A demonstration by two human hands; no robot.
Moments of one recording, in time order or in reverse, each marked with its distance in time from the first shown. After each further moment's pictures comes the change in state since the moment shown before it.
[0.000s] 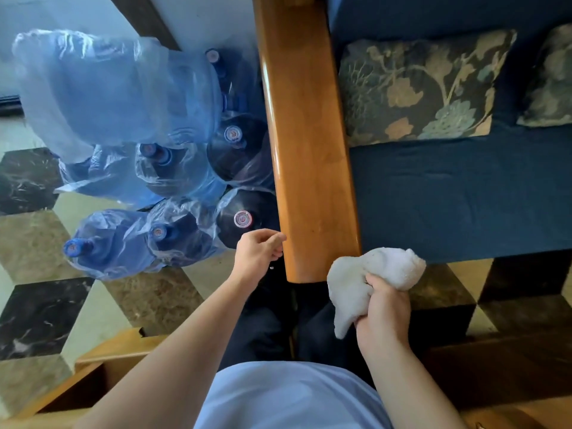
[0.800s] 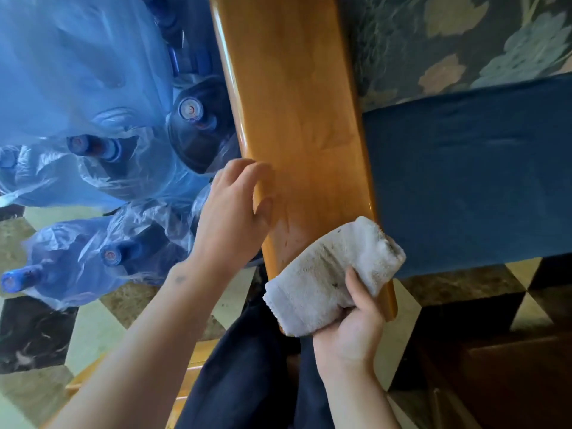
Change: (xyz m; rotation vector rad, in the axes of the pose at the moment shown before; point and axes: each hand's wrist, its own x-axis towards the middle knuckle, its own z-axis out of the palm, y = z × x) left_hand 0.103 0.064 0.027 0.766 0.082 0.592; right_hand 0.108 0.065 0.084 0.524 -0.150 0.145
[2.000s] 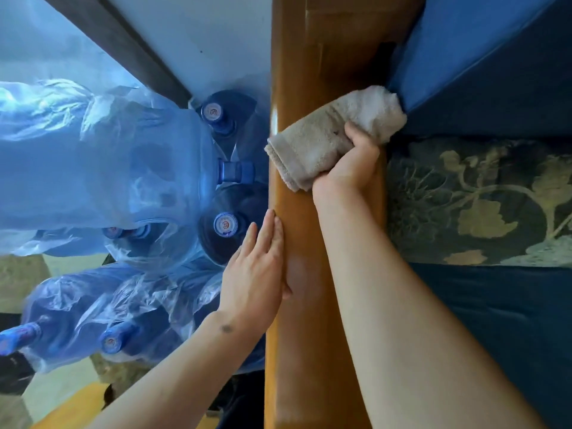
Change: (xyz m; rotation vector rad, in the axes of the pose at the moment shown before) left_hand 0.170 -0.019 -0.040 0.227 -0.237 -0.198; right_hand 0.150 -0.075 0.445 -0.273 -0.251 -0.144
